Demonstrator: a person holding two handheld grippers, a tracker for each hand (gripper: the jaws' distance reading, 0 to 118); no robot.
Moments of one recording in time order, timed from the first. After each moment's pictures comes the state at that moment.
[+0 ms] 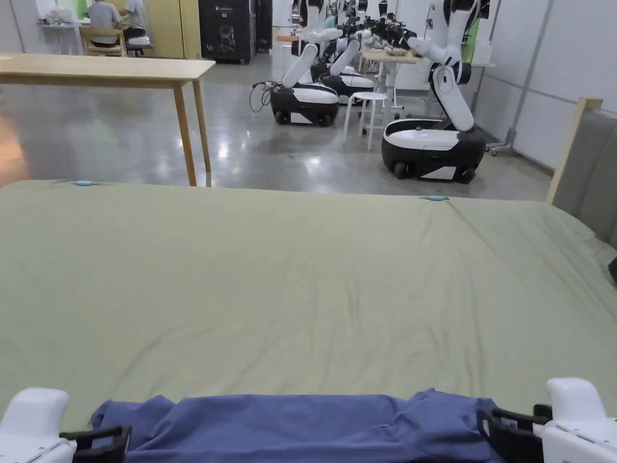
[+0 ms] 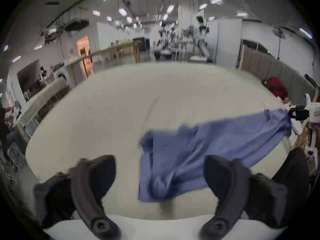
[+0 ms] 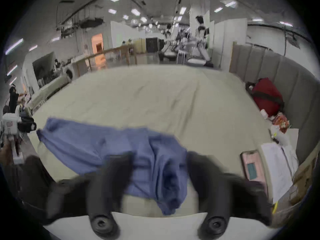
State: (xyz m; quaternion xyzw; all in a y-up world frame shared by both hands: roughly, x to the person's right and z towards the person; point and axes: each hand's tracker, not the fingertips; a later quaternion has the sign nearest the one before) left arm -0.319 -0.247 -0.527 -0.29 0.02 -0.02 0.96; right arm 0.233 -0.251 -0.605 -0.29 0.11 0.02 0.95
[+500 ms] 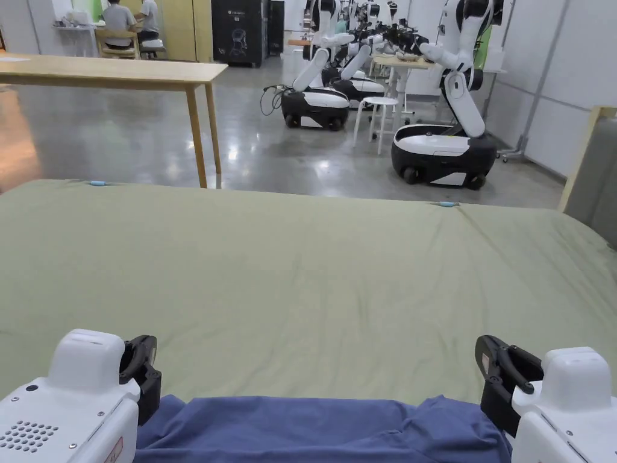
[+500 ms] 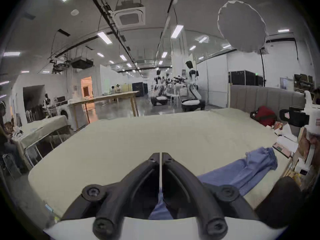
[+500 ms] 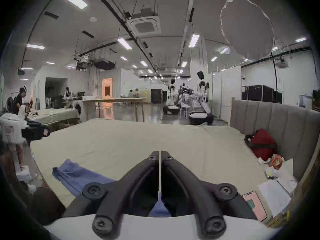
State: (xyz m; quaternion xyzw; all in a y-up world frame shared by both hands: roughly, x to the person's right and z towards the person) left arm -0.262 -0.191 -0.513 -0.15 0.02 -0.03 0.99; right arm 0.152 -0.195 -0.555 -0.09 0.13 0.03 0.99
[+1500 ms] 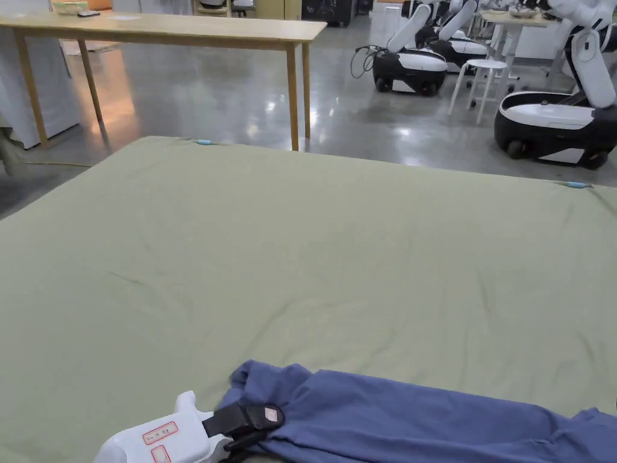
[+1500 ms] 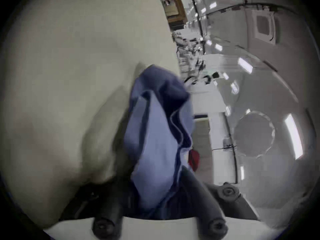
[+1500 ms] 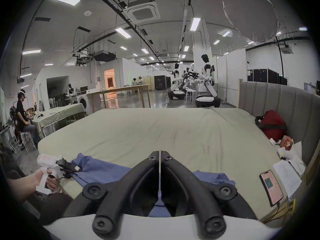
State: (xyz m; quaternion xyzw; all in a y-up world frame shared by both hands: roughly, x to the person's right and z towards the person) left arm -0.425 -0.410 -0.574 -0.29 -0.14 0.63 0.71; right arm 0.100 -0.211 -0.553 -0.16 0.14 0.00 0.98
